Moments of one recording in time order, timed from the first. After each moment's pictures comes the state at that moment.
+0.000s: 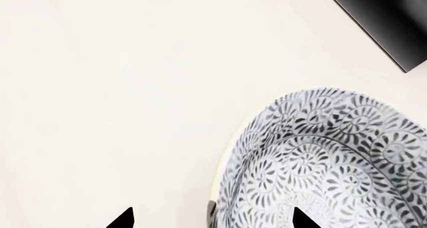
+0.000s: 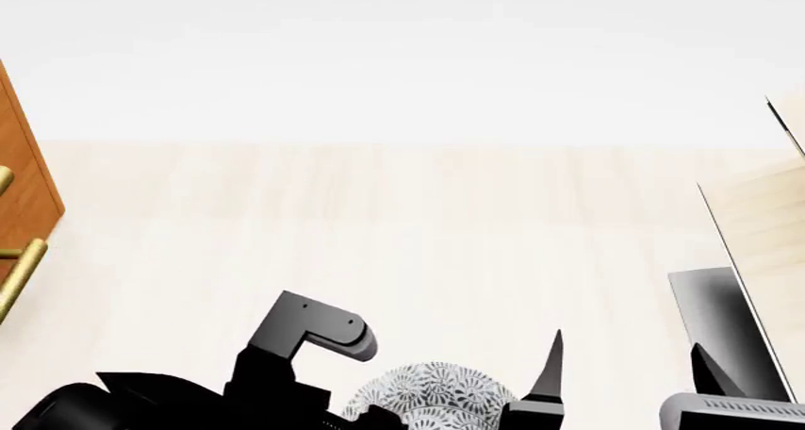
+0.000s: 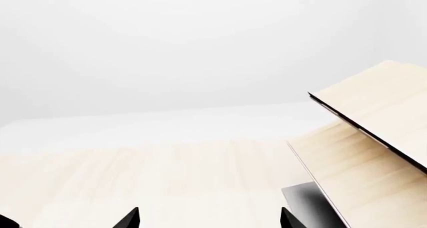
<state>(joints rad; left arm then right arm) -0.90 -0.13 0.74 -0.60 -0.84 -0.84 0.04 0.09 0.54 0.01 -0.85 0.86 0.76 0.66</state>
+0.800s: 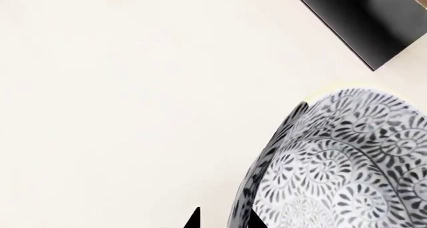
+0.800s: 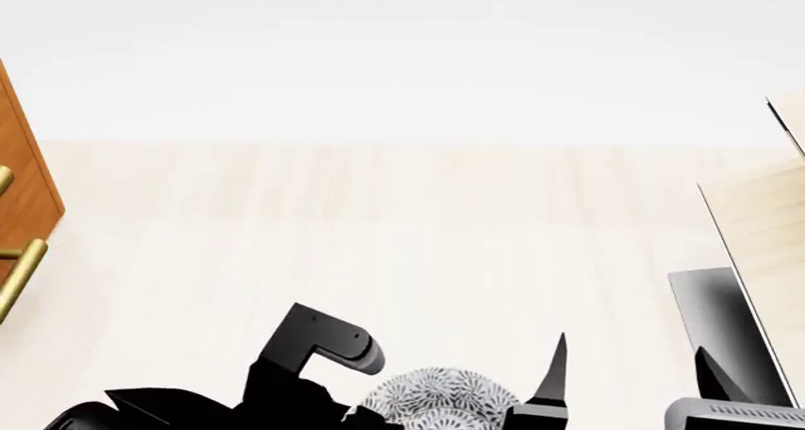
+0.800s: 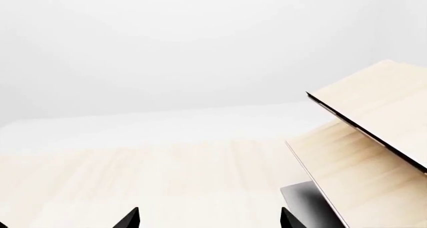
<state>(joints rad) -0.88 -0.10 0.77 -0.67 -0.80 -0.73 0.17 0.07 0.55 0.00 -0.85 0.86 0.73 0.66</state>
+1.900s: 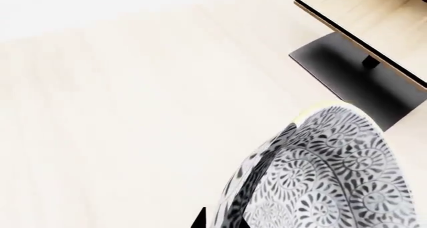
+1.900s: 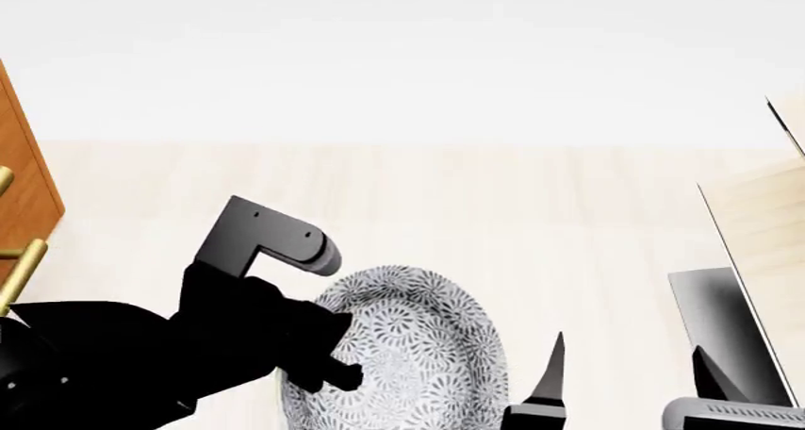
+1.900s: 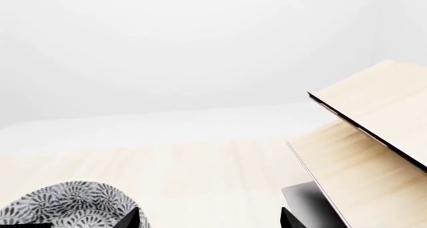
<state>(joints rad) -0.97 -0.27 0.67 -0.25 -0.96 -0.95 -0.12 0.07 0.56 -0.01 -0.84 0.86 0.71 0.67</state>
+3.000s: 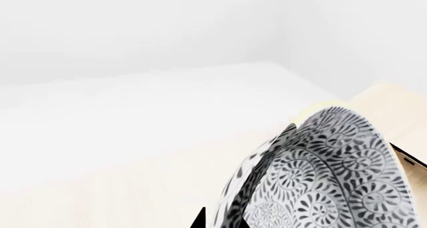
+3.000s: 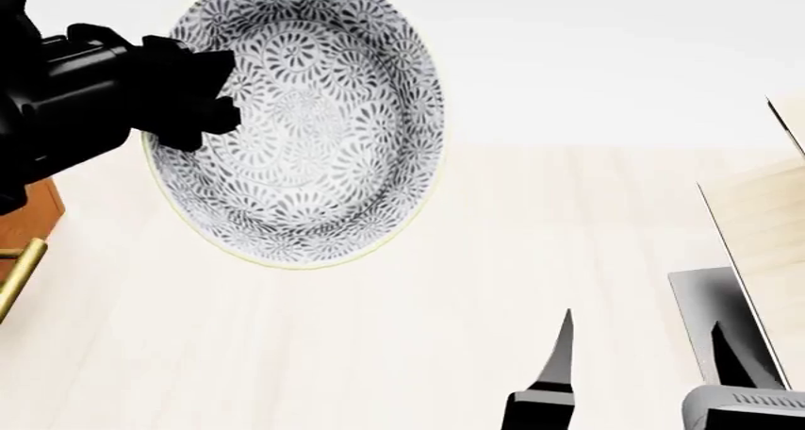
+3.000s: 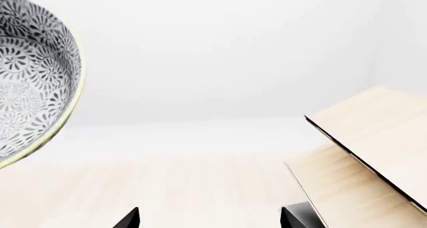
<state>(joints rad) -1.32 -0.39 0.38 -0.09 -1.26 -1.17 -0.40 0.14 0.63 0.04 -0.94 1.03 0.79 0.80</state>
